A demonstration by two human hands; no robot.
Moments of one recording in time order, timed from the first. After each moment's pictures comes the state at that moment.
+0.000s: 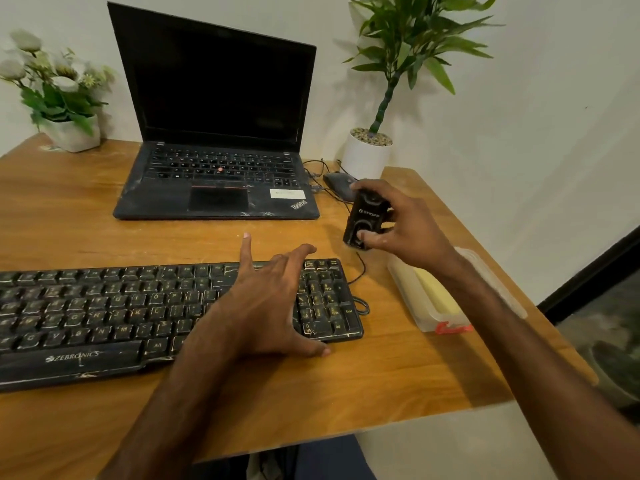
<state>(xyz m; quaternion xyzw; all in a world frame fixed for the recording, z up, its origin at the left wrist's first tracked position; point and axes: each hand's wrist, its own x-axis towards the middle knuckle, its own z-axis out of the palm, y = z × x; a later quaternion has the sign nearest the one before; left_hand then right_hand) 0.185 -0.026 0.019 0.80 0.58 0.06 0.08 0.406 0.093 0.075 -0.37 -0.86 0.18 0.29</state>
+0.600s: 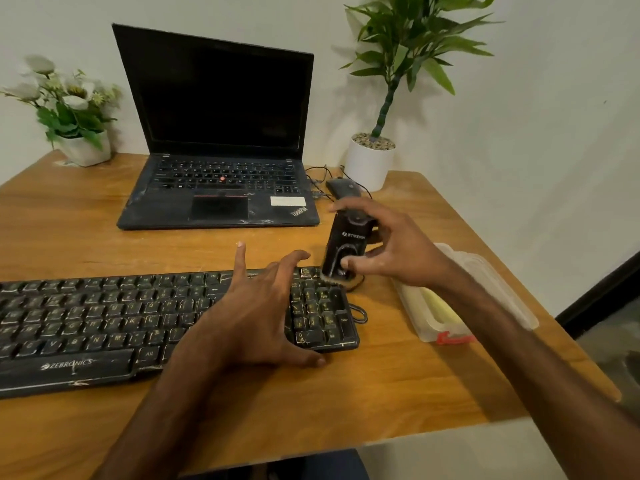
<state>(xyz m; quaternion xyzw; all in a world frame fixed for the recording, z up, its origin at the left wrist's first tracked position) 0.187 -0.026 0.021 0.79 0.59 0.08 0.10 0.406 0.087 0.067 -0.29 -0.87 0.31 0.27</state>
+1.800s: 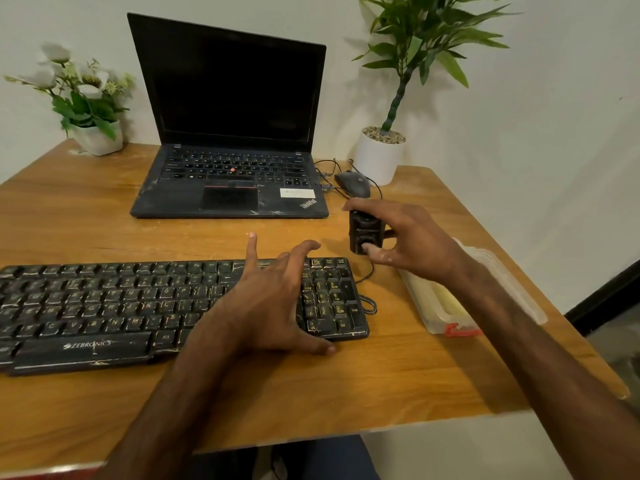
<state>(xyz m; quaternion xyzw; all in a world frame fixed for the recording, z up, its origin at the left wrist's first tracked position) 0.187 -0.026 0.016 0.79 0.59 0.09 0.10 0.410 0.088 0.067 -0.28 -0.93 0.08 0.24</state>
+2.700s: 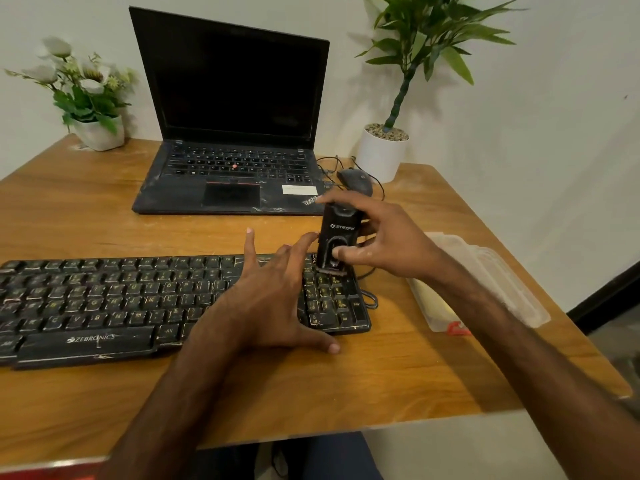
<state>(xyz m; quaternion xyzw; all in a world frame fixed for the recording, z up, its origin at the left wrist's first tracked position) 0.186 -0.027 0.013 0.79 0.60 0.09 0.09 0.380 0.080 0.064 -0.27 -0.89 0.27 0.26</state>
